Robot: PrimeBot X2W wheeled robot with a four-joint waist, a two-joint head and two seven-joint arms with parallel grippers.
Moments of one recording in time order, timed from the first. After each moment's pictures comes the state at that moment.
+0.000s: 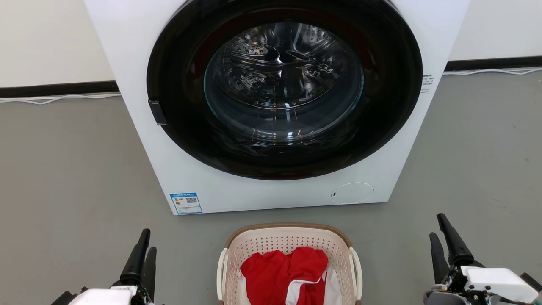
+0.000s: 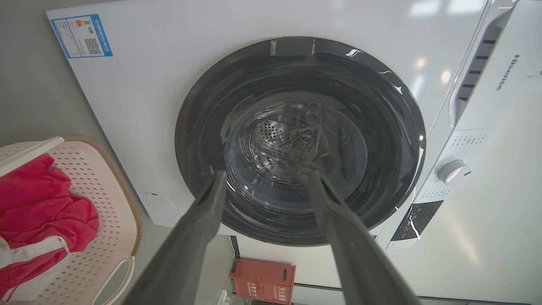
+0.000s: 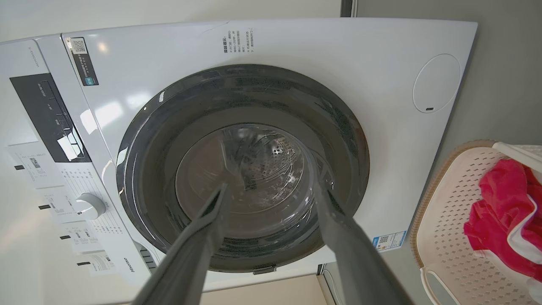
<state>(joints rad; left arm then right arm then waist) -0.01 0.03 0.08 0.31 -1.60 -0.12 0.09 -0.04 -0.04 -0.11 0.30 1.60 0.12 0.08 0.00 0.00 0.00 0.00</state>
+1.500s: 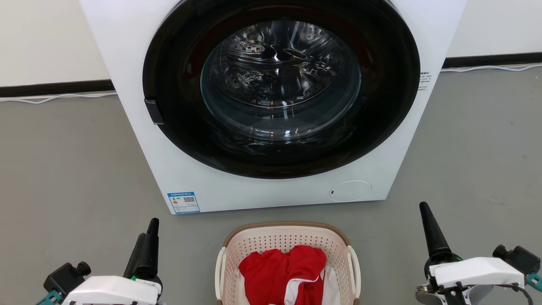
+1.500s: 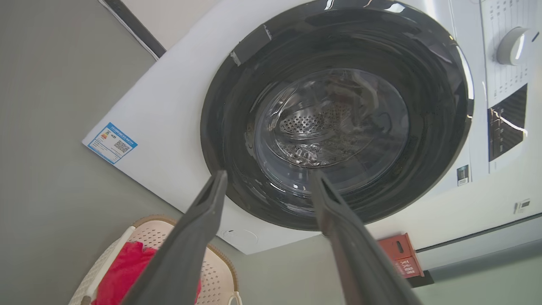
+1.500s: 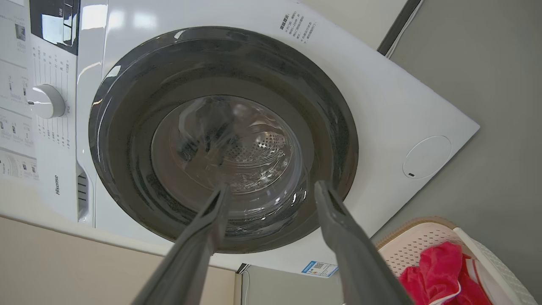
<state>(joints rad) -0.01 0.07 0.01 0.24 -1.09 -0.12 -0.05 -0.05 -0.07 0.00 0.24 1.18 0.12 -0.04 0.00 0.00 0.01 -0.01</state>
